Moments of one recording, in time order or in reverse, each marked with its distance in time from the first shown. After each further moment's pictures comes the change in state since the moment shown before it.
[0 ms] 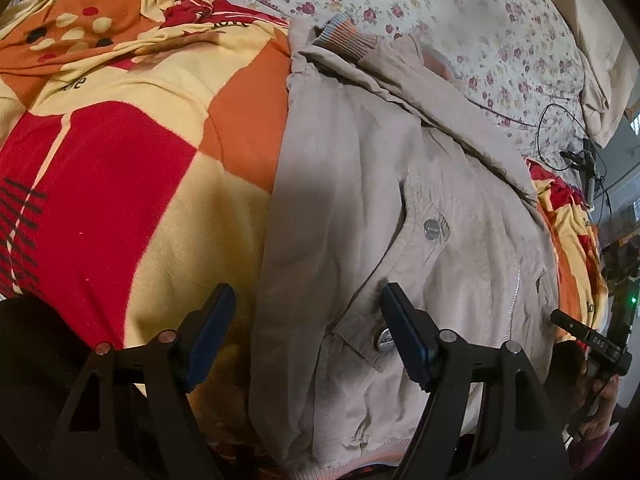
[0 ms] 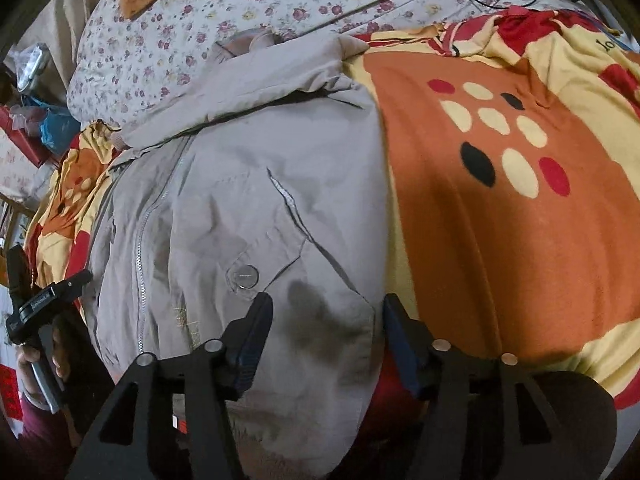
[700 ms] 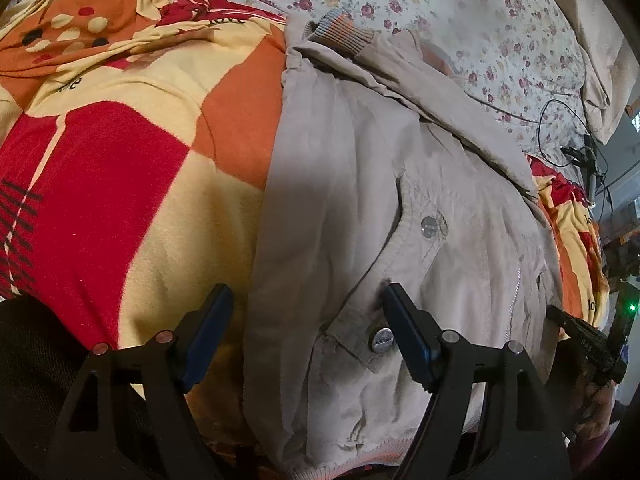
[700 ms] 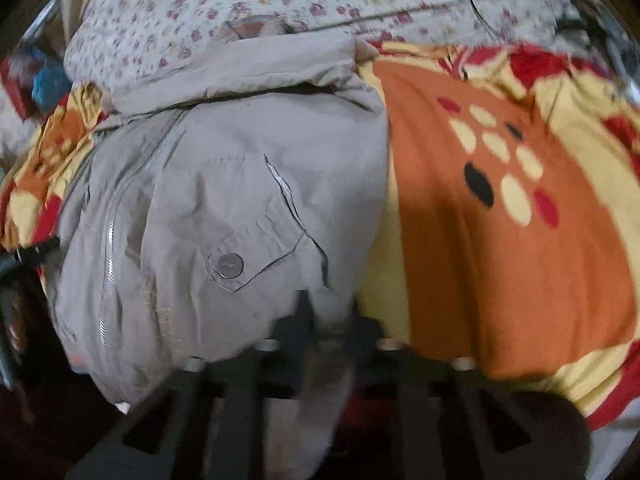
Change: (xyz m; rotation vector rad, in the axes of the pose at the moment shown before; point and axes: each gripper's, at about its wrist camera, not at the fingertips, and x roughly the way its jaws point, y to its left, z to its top) left arm 0.001 -0.004 0.001 0.013 0.017 -0.005; right arm 0.002 0.016 -0.006 -0.151 -0.046 -0.113
